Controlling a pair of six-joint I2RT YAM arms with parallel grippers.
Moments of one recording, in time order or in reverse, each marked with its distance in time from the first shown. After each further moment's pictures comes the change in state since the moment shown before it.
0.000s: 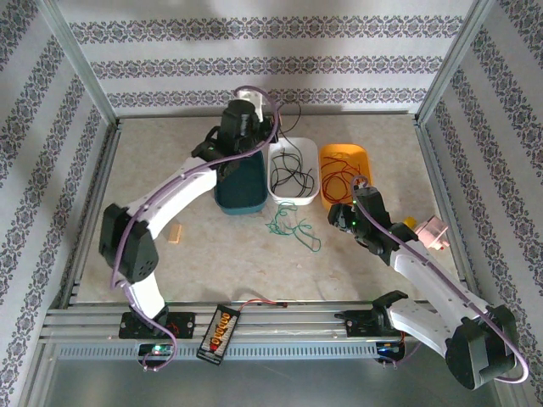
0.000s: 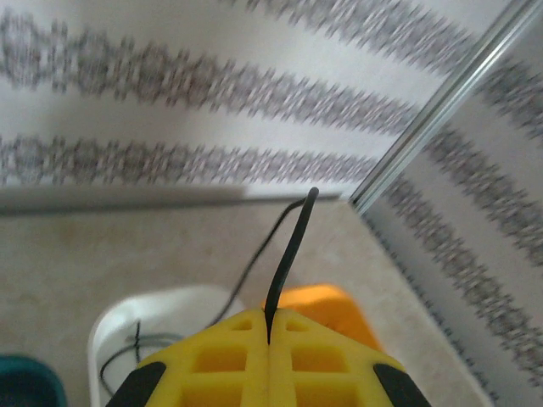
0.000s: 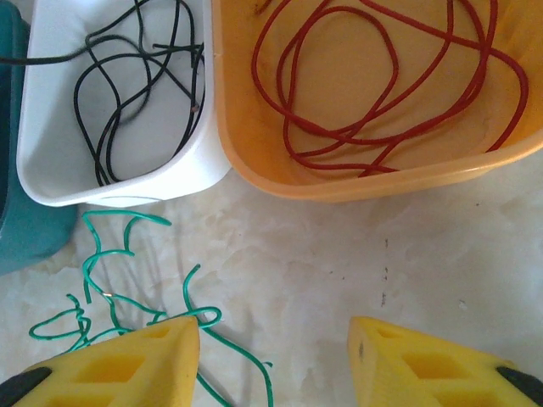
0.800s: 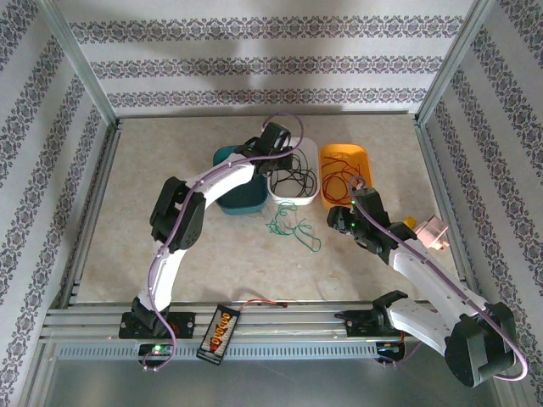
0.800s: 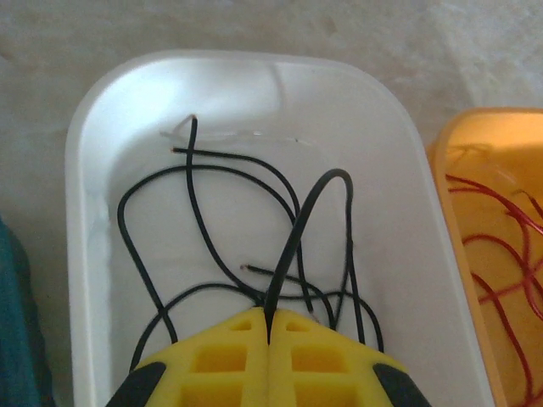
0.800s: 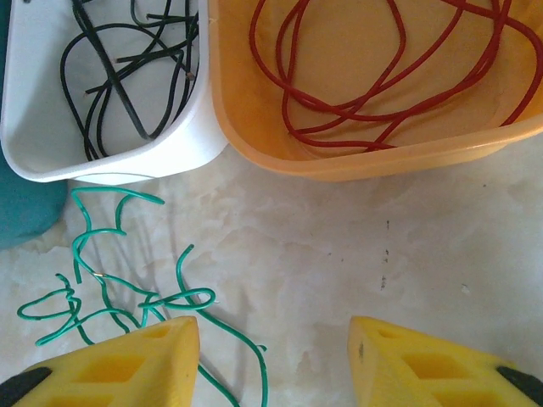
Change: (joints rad) left arm -0.022 0.451 0.280 -0.313 -0.046 -0.078; right arm 0.000 0.019 0.000 -0.020 -0.026 -0.016
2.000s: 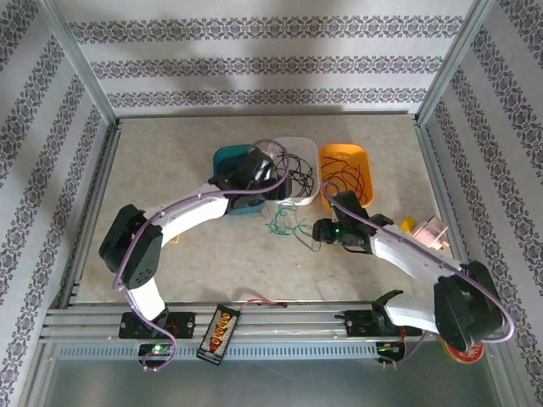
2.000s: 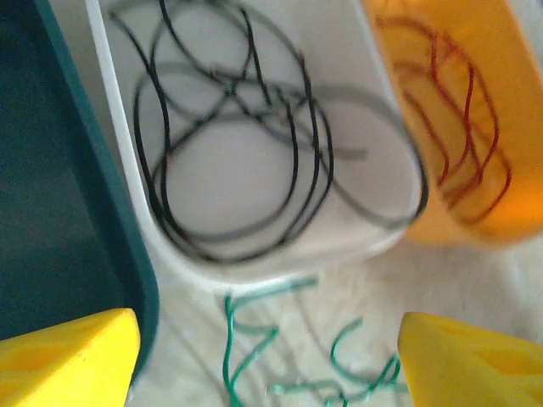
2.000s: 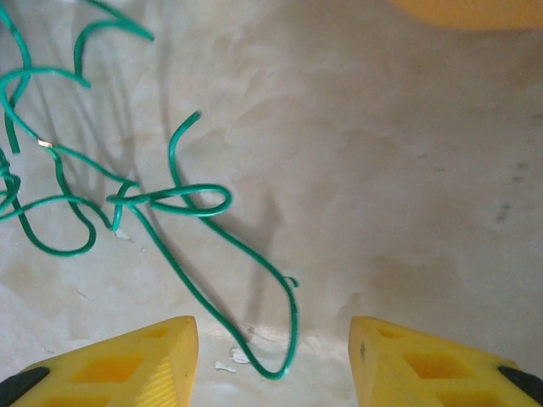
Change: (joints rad) left arm -0.111 -0.538 -0.722 0.192 0.082 0.012; right arm 0.116 0.276 0.041 -0.016 -0.110 -0.064
